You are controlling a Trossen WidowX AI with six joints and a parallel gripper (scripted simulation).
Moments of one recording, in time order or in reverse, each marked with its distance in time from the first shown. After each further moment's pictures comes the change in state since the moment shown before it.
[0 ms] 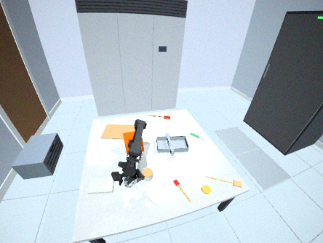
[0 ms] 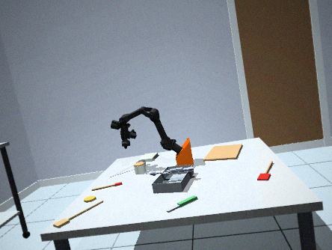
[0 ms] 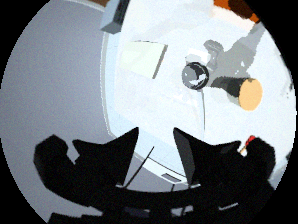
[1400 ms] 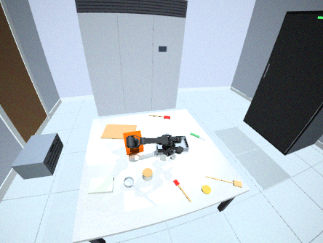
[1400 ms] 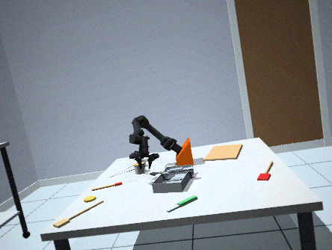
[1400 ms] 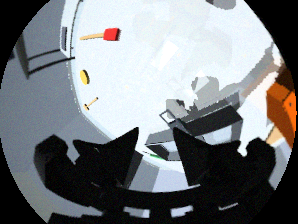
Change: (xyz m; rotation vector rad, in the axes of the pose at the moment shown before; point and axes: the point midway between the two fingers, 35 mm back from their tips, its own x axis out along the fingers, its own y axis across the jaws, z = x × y) arm -0.154 -0.450 0.085 -1.713 0.876 -0.572
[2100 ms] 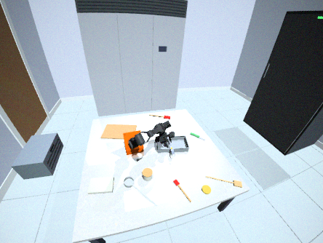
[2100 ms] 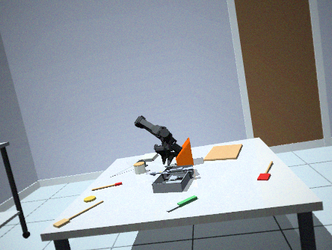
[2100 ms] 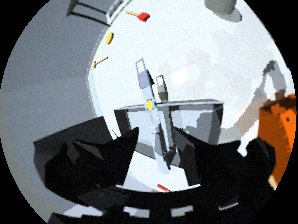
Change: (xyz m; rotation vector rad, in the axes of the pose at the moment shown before) arm -0.011 -0.119 -0.075 -0.542 -0.106 0.112
